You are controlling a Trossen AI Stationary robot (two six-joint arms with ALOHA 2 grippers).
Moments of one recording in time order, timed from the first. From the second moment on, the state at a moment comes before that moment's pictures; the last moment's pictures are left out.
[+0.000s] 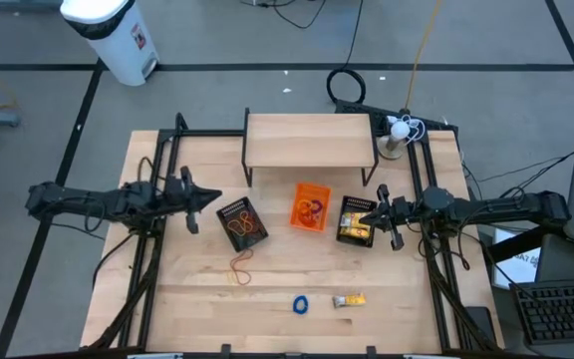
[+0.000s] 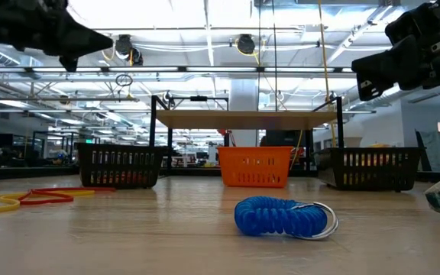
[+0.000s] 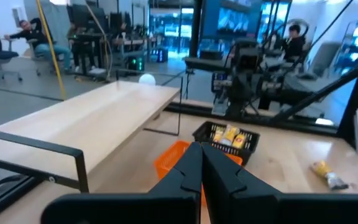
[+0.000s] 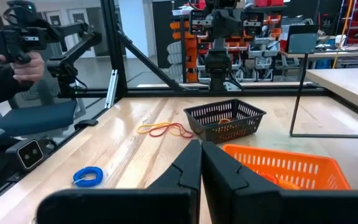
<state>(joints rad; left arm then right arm) -0.08 0.37 0.24 0.13 -0.31 -0.07 -0.04 0.44 0.01 0.43 -0.21 0.05</state>
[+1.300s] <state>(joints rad) -0.08 0.19 0.01 0.19 -0.20 -0.05 0.00 0.44 0.01 0.56 -0.20 -0.09</state>
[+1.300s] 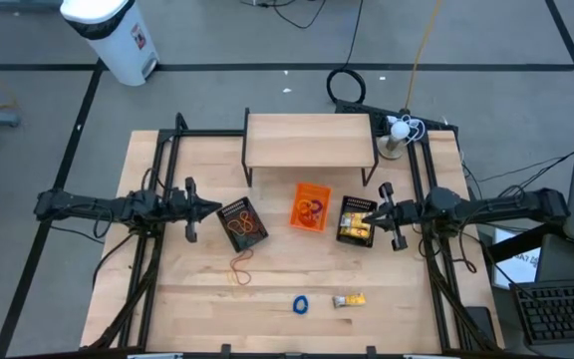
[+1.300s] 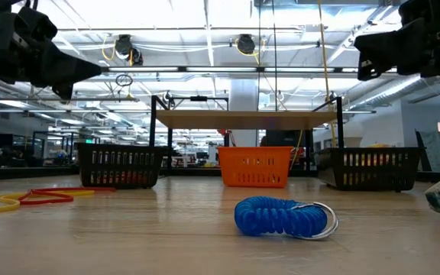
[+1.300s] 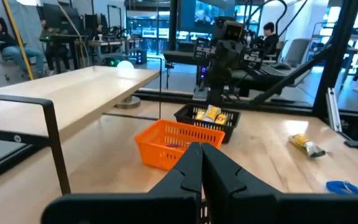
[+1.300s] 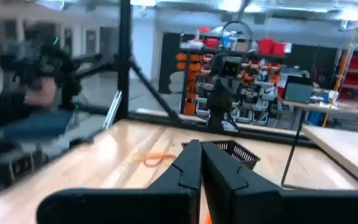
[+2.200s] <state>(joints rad) -0.08 0.19 0.02 0.18 -0.16 -0.24 0.72 1.30 0.86 -0.39 0.37 0.46</state>
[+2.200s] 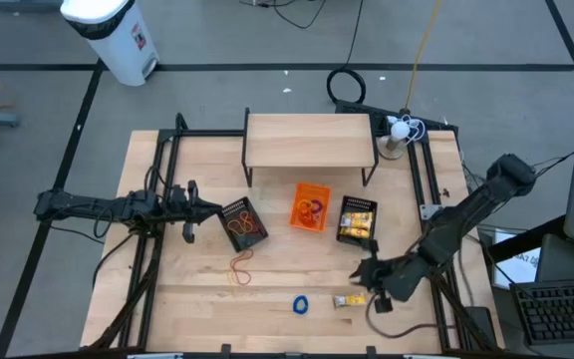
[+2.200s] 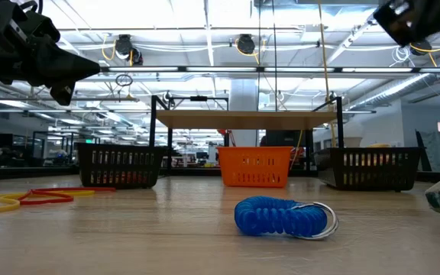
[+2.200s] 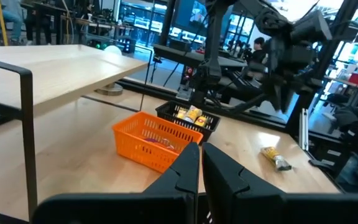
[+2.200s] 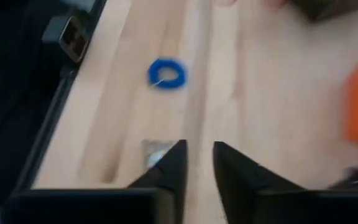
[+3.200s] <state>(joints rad) -0.08 0.19 0.02 0.13 -0.16 -0.19 0.72 1.67 0.89 -0.41 0.15 0.56</state>
